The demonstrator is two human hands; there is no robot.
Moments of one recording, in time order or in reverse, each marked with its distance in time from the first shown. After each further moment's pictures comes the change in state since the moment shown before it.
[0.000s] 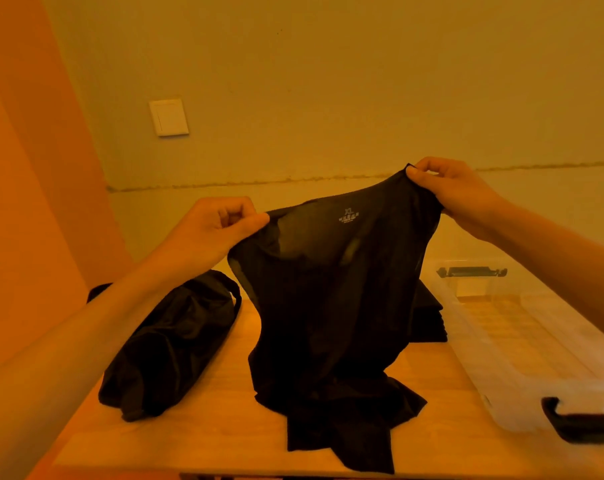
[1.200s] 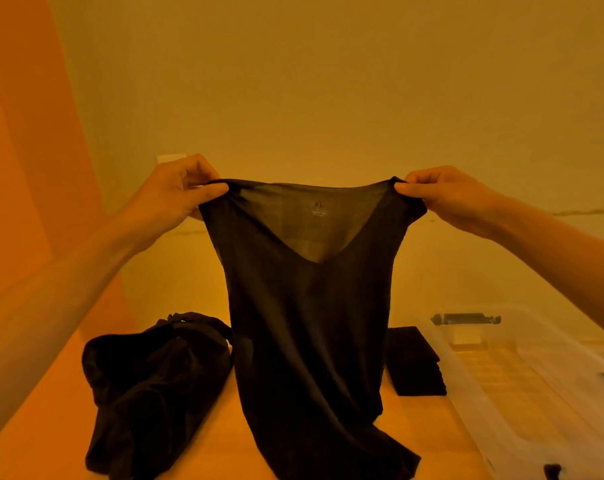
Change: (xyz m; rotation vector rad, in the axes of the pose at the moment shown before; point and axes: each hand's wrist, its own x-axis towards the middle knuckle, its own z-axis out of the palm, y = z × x) left_hand 0.082 0.026 -0.088 -0.104 0.160 -0.095; right_hand 0.037 -0.064 -0.037 -0.068 -0.177 -0.072
